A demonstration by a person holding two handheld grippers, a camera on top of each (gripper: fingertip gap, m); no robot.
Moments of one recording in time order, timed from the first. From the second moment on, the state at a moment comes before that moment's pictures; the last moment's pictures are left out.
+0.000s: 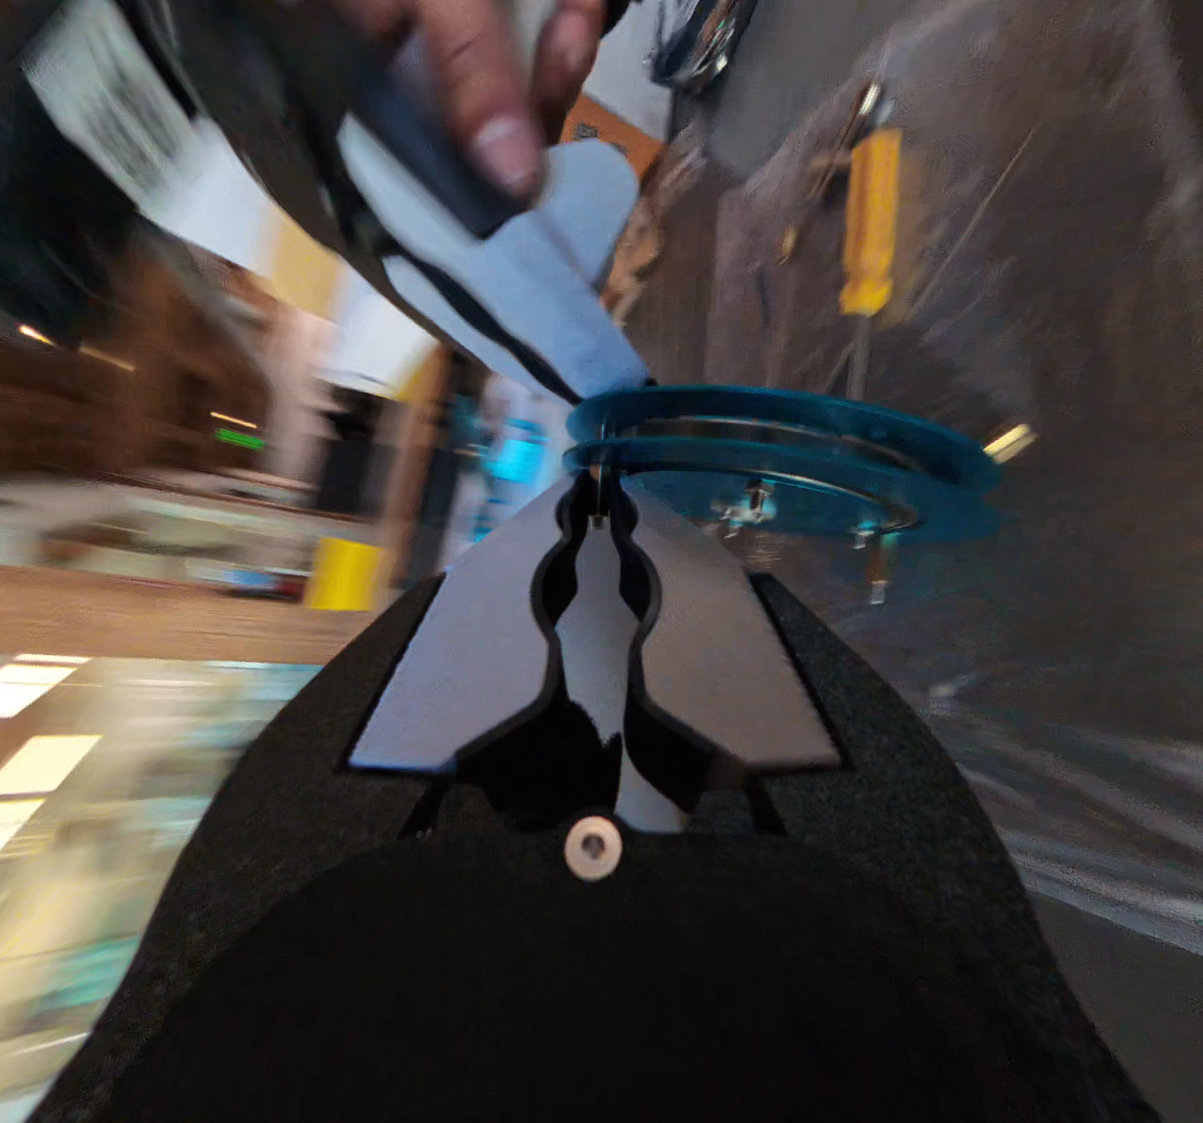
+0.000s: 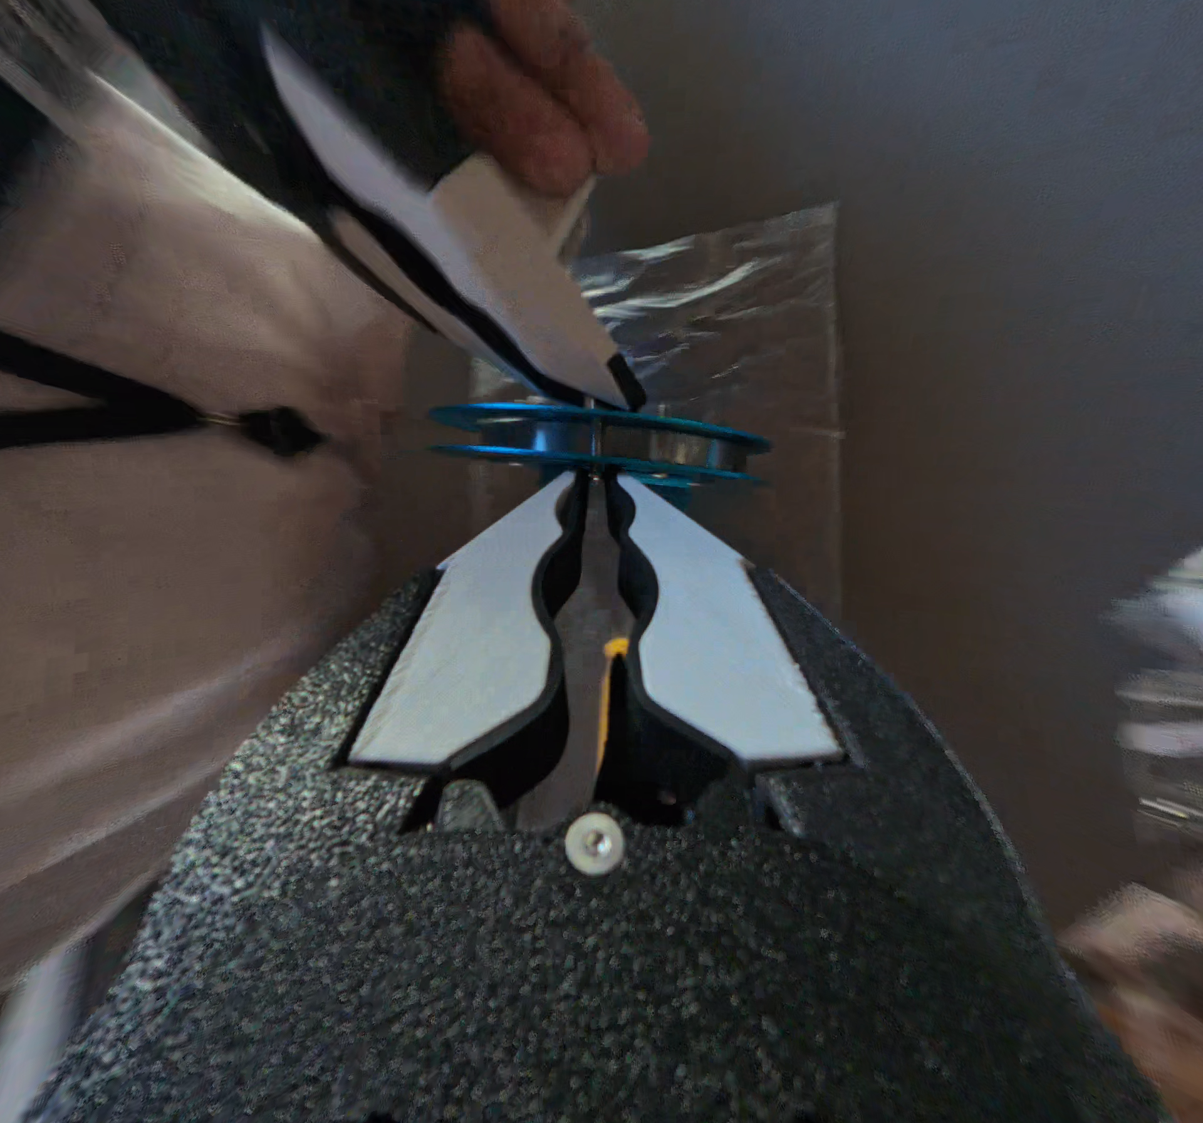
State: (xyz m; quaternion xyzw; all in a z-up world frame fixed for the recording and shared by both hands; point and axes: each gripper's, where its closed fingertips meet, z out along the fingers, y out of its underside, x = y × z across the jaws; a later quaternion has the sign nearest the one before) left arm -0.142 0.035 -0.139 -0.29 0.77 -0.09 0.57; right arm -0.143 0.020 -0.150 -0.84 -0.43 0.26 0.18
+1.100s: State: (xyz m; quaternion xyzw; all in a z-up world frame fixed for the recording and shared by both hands) left arm -0.149 0.020 -0.135 -0.47 0.77 -0.35 0.26; right arm -0.139 0.029 -0.147 -0.75 -0.58 -0.04 0.32
